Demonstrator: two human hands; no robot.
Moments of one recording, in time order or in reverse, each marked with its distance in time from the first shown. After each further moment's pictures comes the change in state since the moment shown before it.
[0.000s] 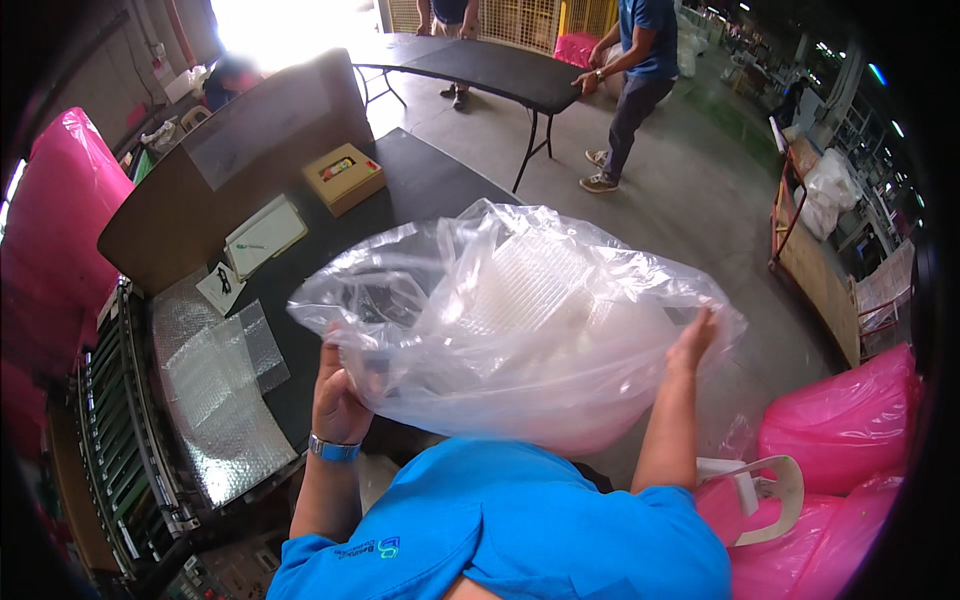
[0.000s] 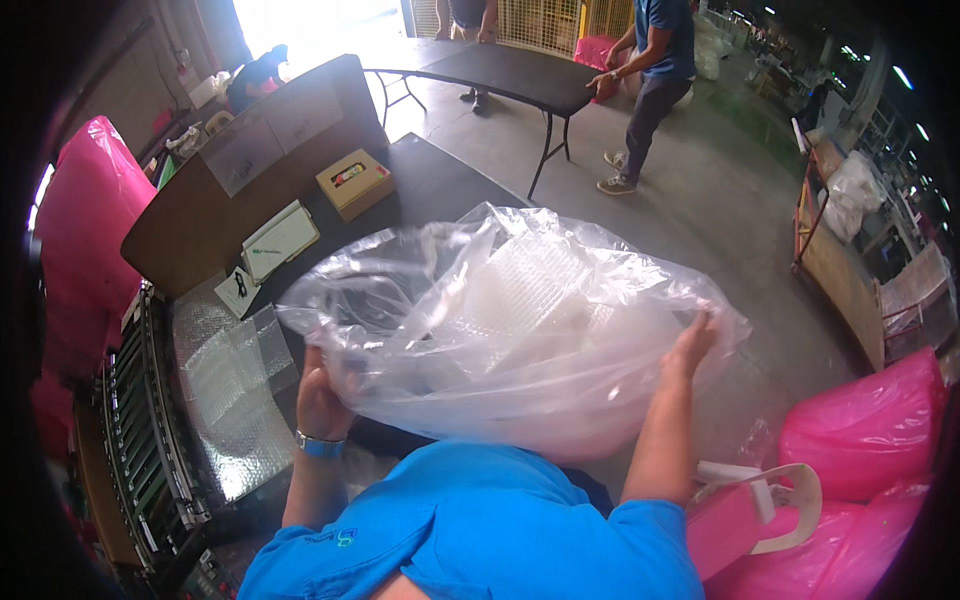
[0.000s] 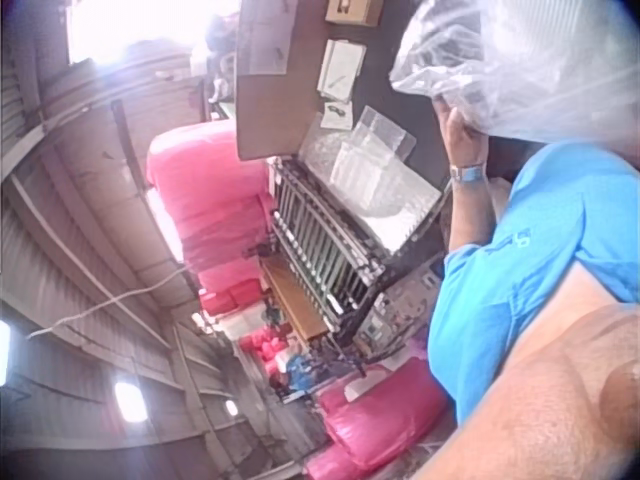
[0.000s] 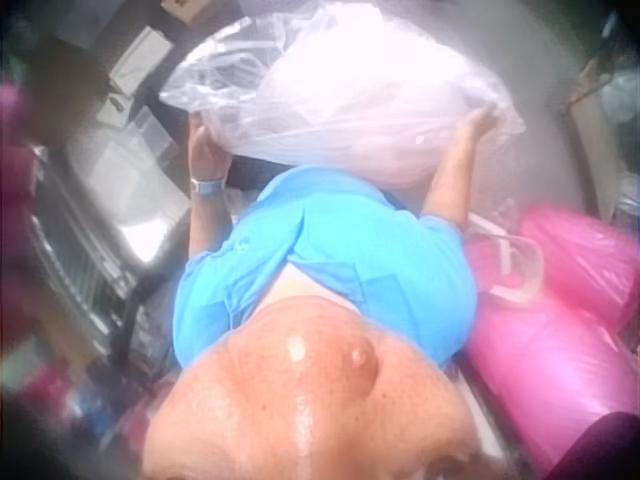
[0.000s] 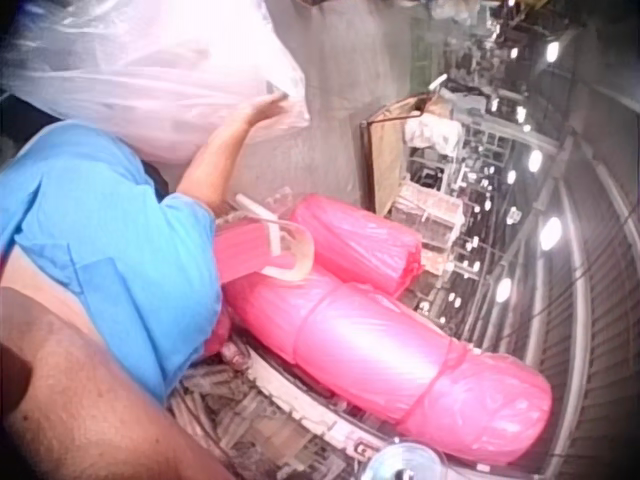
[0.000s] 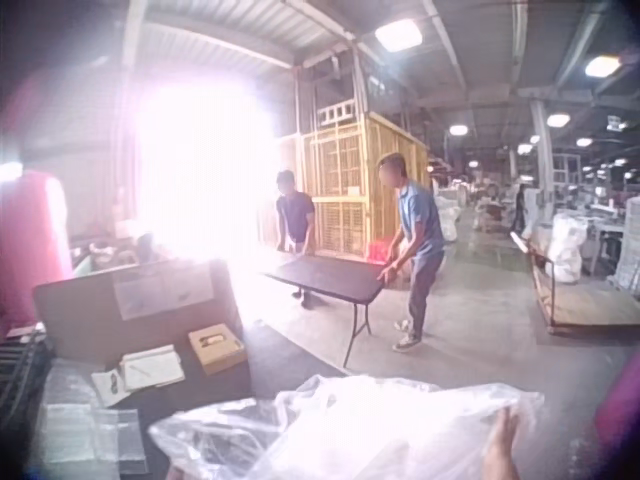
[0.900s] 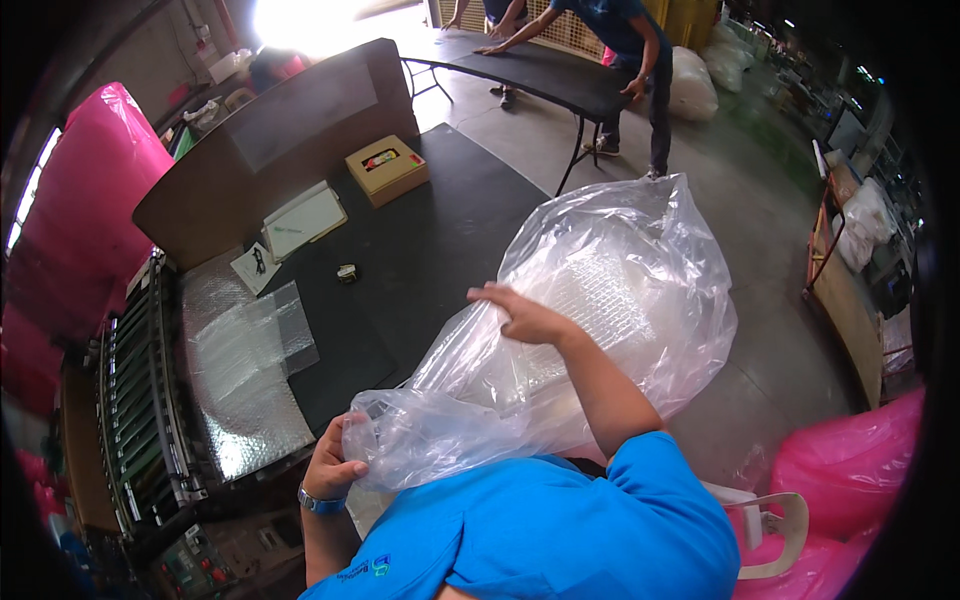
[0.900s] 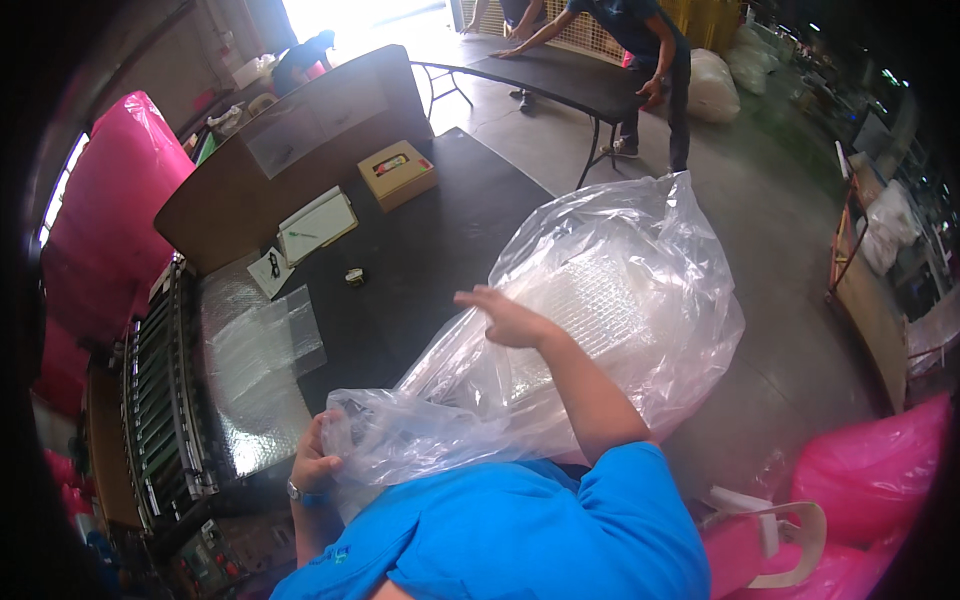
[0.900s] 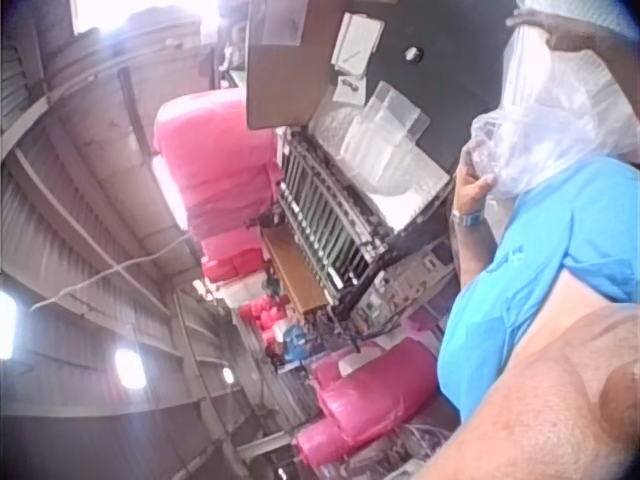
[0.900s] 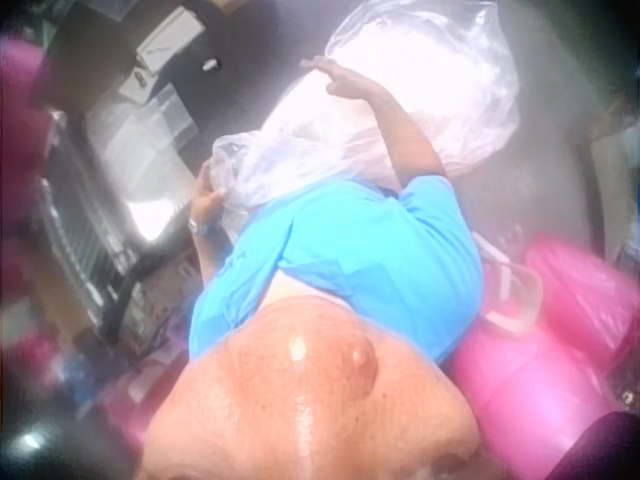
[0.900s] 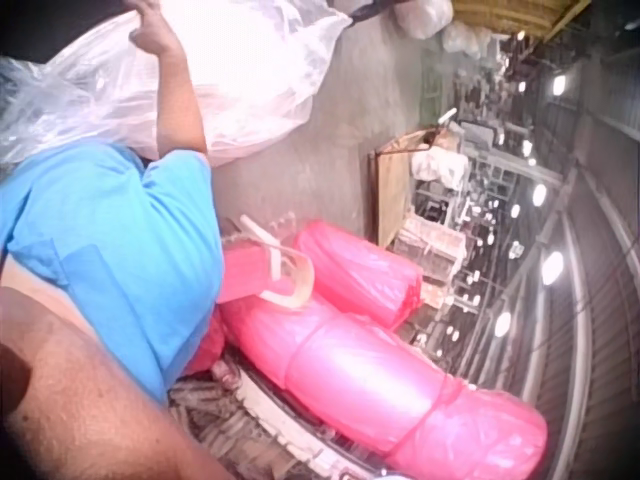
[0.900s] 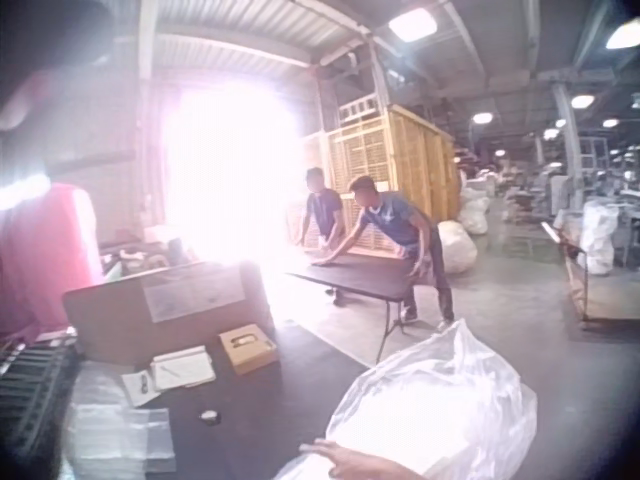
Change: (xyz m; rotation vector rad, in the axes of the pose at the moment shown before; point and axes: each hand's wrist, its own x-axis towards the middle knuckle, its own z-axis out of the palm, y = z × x) left_hand -0.098 0.029 -0.032 0.464 0.106 -0.180; right_hand -0.215 -0.038 0.178 -0.357 -1.846 -0.712
